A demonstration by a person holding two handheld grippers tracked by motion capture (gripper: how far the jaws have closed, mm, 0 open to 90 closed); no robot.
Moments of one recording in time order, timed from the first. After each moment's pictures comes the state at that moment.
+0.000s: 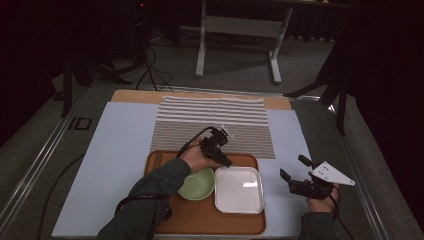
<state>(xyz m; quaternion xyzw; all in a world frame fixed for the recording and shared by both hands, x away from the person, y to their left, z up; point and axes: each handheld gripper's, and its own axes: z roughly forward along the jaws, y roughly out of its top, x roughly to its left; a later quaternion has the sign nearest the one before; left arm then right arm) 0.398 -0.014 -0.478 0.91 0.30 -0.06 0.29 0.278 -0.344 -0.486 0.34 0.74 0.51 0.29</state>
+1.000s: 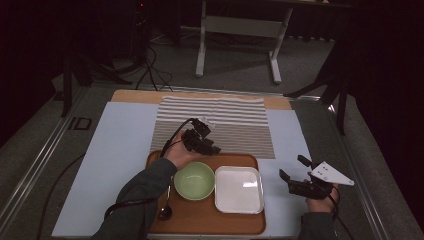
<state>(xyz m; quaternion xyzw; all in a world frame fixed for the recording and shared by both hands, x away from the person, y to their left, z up) 0.392 0.040 -0.453 0.87 0.34 0.03 0.36 0.278 -0.342 -0.486 0.34 0.74 0.51 0.29</state>
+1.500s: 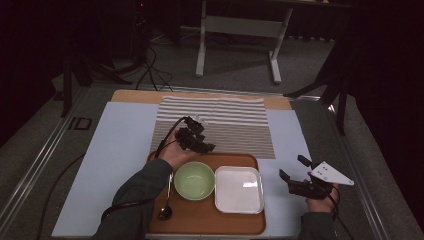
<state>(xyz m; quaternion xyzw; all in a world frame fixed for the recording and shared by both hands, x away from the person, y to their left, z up) 0.393 0.055 -0.453 0.86 0.37 0.07 0.35 0.278 -0.342 -0.486 0.34 0.74 0.50 0.29</state>
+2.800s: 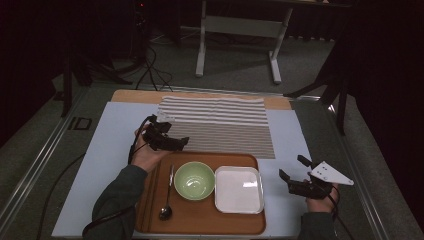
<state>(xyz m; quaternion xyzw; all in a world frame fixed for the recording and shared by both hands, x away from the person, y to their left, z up) 0.368 0.138 -0.444 0.79 0.44 0.18 0.39 0.279 -0.342 -0.486 0.34 0.74 0.50 0.29</state>
